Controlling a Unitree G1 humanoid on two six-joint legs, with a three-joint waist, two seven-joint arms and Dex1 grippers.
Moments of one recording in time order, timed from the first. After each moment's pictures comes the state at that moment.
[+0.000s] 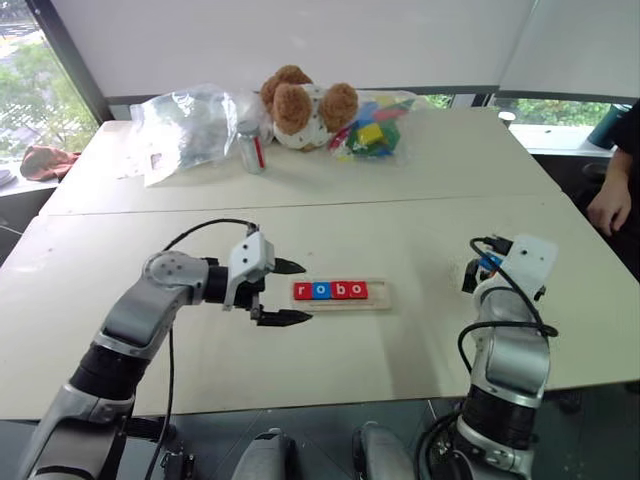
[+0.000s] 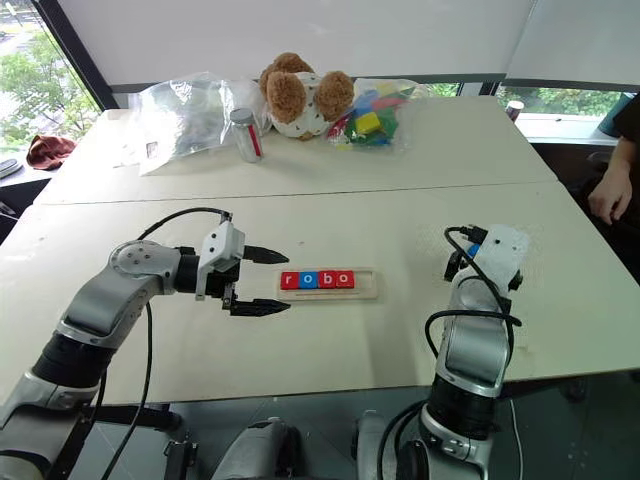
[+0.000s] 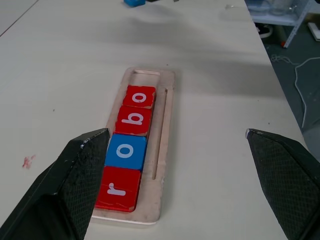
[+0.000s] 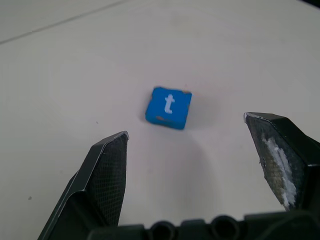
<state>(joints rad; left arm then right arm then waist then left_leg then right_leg) -0.49 0.64 -0.18 -0.12 -0.35 0.42 -1.19 -0.36 0.06 -0.39 -0.40 -0.28 1.02 -0.15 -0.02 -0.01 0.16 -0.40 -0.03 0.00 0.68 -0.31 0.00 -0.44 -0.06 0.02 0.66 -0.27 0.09</state>
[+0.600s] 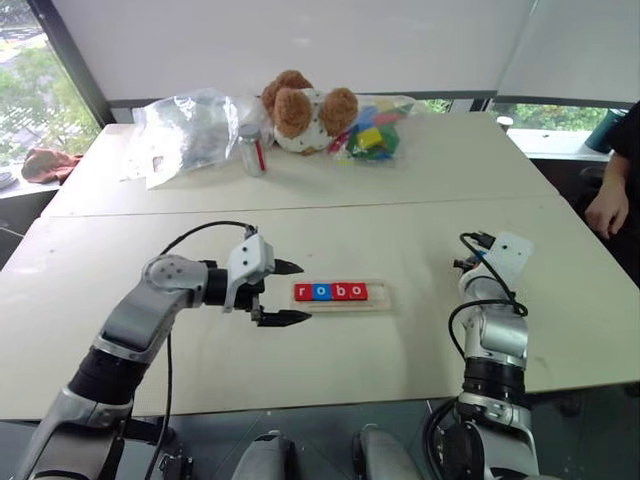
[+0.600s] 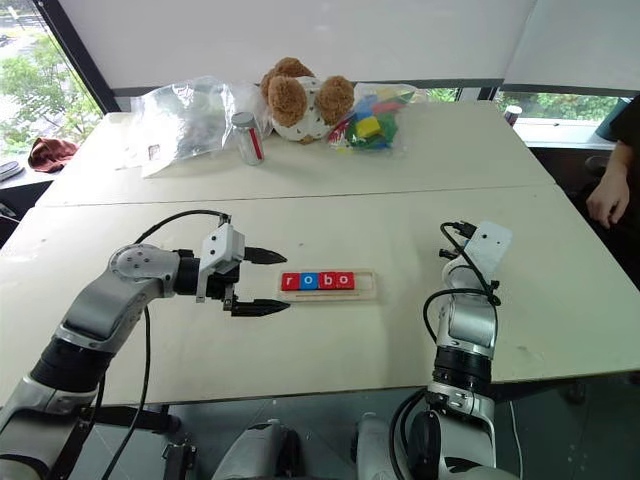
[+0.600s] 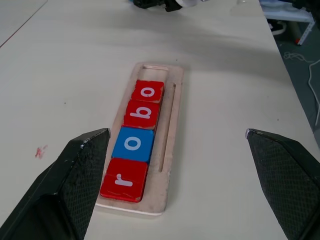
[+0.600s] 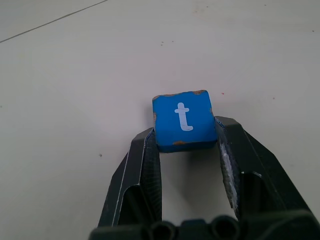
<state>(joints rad) -0.45 0.66 -0.18 -0.14 -0.34 0.42 -1.15 -0.48 -0.05 -0.43 0.07 -0.10 0.69 -0.25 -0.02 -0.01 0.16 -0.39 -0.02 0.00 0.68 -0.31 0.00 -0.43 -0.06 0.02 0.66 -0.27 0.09</state>
